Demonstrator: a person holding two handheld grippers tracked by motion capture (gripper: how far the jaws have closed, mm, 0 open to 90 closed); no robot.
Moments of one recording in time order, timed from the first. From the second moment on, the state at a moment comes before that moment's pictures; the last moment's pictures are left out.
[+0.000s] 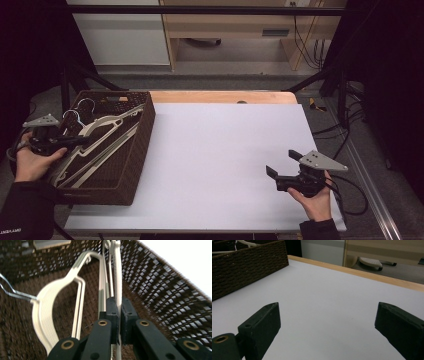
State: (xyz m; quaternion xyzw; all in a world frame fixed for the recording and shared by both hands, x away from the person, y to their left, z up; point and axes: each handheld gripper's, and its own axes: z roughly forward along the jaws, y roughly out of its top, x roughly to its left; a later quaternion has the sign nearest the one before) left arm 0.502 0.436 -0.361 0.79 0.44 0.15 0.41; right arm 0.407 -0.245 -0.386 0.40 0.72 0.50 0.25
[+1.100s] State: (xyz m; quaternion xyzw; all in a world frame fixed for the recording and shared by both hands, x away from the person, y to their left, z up) left arm 0.439 0.344 -0.348 0.73 0.37 0.19 0.54; right arm 0.406 -0.253 -0.388 0.41 0.71 0.51 0.25
